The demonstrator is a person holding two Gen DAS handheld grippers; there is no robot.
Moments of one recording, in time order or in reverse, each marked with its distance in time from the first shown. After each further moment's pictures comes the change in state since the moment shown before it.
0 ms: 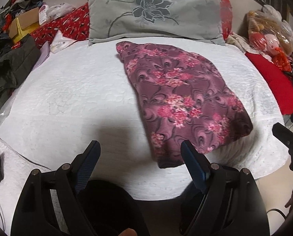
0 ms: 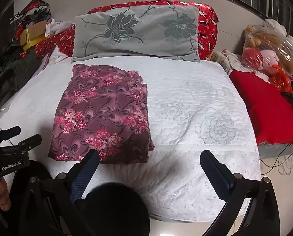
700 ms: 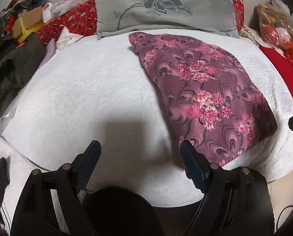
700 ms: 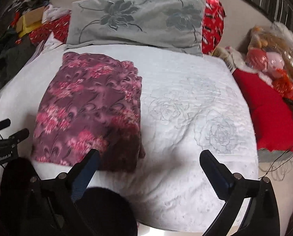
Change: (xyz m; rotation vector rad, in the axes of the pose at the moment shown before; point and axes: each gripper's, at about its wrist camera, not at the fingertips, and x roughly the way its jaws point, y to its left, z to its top) left arm 0.032 0.023 0.008 0.012 0.033 0.091; right arm 0.033 -0.003 0.014 -0.078 0.063 -0.046
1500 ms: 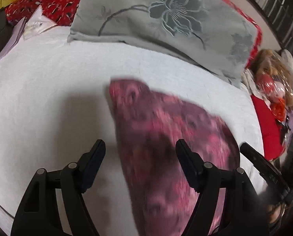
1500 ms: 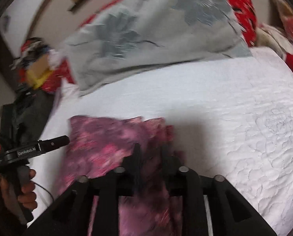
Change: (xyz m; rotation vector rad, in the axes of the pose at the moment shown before) left arm 0.092 0.023 0.144 -0.206 0.092 -0.321; right arm 0.124 -0.014 0.121 0.259 -0.044 0.452
